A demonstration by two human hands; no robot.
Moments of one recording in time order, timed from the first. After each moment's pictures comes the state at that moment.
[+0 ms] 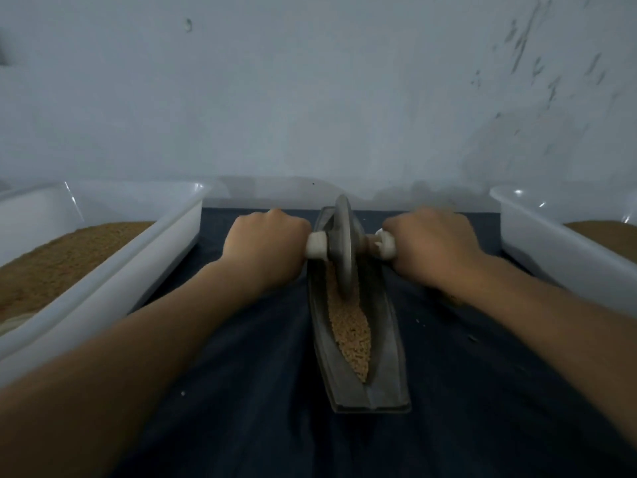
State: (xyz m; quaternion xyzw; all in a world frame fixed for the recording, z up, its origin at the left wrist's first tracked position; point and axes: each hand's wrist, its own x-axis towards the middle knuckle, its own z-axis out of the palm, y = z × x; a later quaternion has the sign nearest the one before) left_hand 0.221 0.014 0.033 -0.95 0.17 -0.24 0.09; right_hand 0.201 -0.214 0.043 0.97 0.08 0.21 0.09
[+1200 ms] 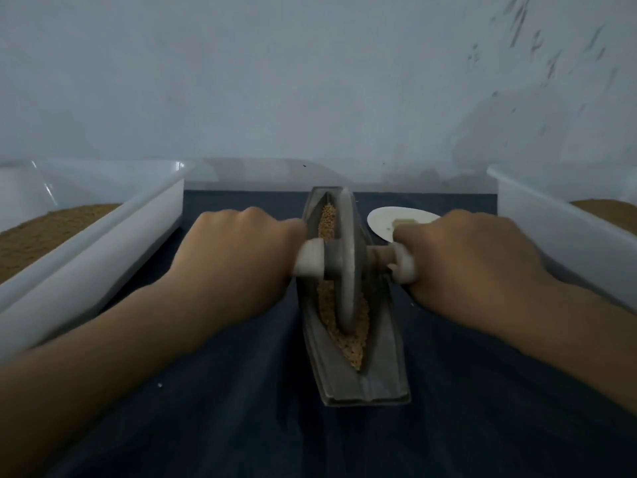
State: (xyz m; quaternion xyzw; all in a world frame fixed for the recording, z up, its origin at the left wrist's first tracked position) left_hand 0.188 0.036 0.018 -0.88 0.26 -0.36 0.13; right_hand 0.158 -0.235 0.014 0.90 0.16 0.40 0.12
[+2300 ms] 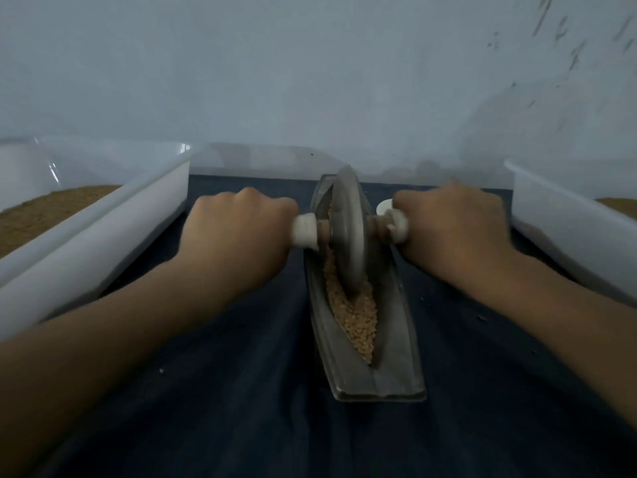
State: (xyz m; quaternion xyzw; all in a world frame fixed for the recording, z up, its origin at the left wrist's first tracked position) left_hand 0.201 0.035 0.012 -0.92 0.16 -0.34 0.11; right_hand 0.193 -0.222 0.021 0.94 0.08 0.32 0.13
